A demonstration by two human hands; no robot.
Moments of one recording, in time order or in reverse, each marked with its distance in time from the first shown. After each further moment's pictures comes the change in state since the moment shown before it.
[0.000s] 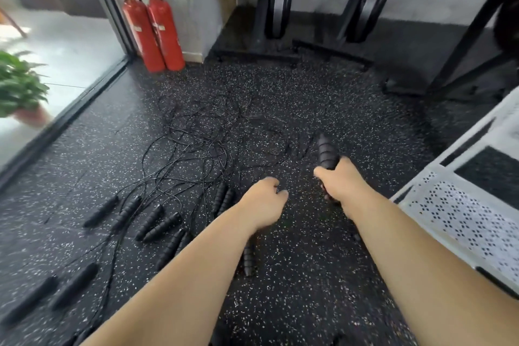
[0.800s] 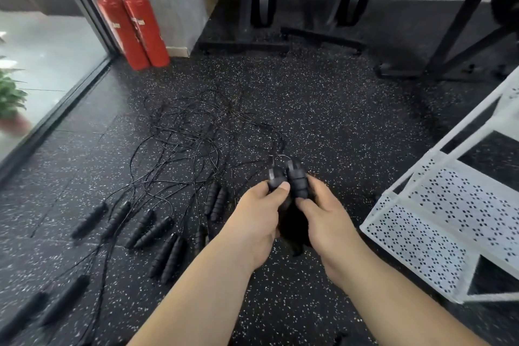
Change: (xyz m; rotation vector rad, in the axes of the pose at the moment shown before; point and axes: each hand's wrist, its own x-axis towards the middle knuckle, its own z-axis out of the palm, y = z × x) left_hand -0.021 0.015 0.034 -0.962 -0.037 -0.071; right_hand -0.094 0.028 0.017 0.363 -0.155 -0.177
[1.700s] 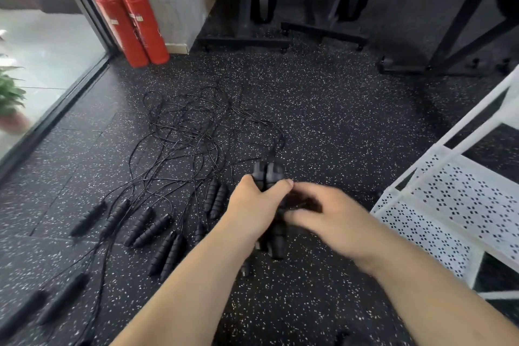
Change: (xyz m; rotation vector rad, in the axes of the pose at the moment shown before) left_hand -0.003 0.015 -0.003 0.523 0.253 0.086; right_hand 0.002 -0.019 -0.032 -0.429 -0.318 -0.089
